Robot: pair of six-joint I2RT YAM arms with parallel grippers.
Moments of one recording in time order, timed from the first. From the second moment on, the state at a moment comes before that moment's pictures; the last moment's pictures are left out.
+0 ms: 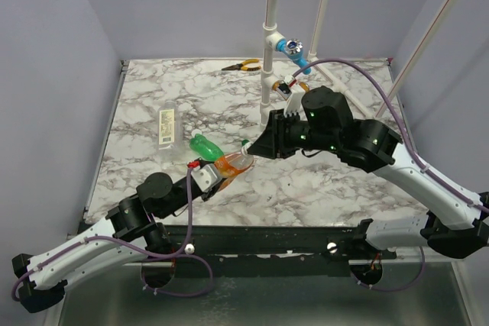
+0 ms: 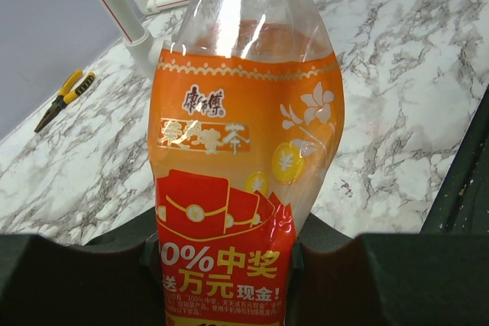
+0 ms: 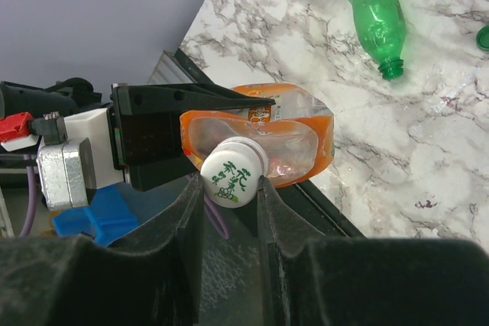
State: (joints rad) left arm -1.04 0.43 0.52 -0.16 -0.09 0.25; right arm 0.99 1.25 1.54 -0.75 -0.13 0.65
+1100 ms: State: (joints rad) left arm -1.03 0.52 0.51 -0.06 -0.16 0.27; right arm 0.85 1.27 1.49 -0.71 -0.31 0.65
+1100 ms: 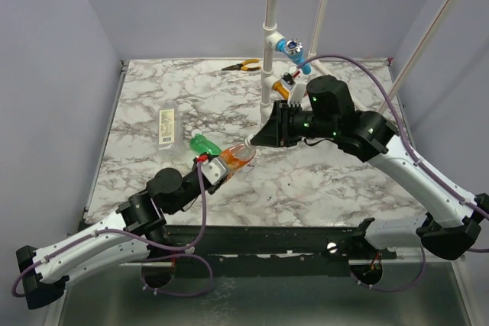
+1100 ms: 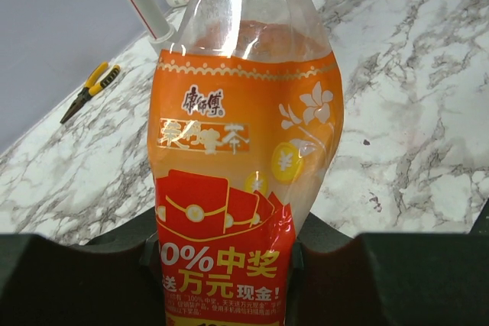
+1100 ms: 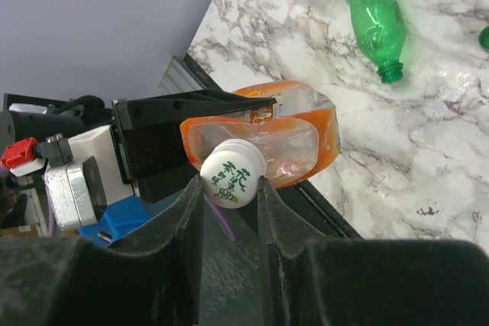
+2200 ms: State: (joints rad) left arm -1.28 0.76 0.38 0.42 -0.62 0.40; right arm 0.81 1.30 1.52 -0.82 -0.22 0.77
